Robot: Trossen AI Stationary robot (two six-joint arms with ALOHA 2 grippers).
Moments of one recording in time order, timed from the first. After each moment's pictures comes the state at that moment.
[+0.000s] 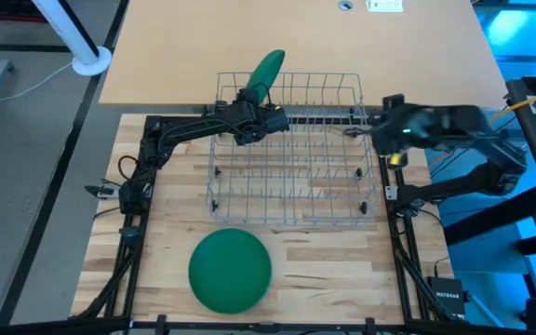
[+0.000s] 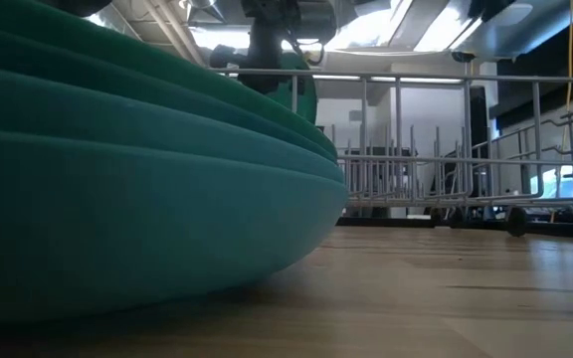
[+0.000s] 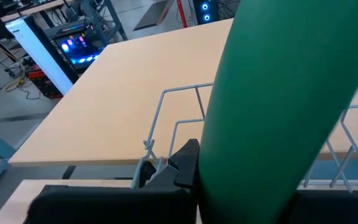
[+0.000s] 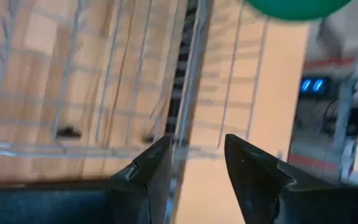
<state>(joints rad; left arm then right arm) 0.30 2.13 2.13 -1.32 -1.20 -1.08 -0.19 1.11 1.64 -1.54 0.48 -0.64</state>
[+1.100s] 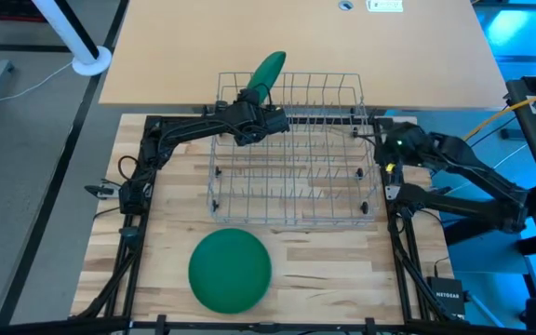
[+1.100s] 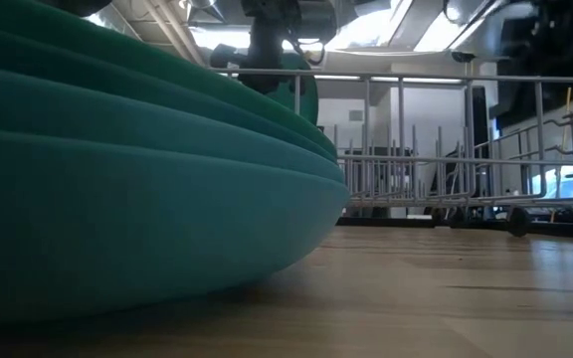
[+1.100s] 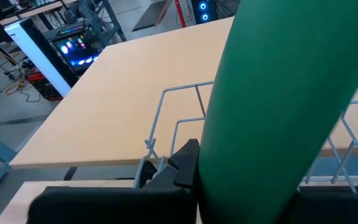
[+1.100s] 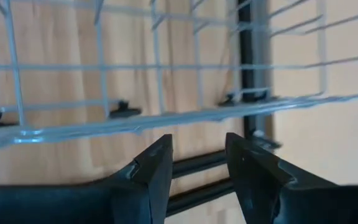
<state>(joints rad) 0.30 2.13 2.13 -1.32 -1.20 -1.07 -0.57 0.70 0.91 -1.23 0.23 -0.65</state>
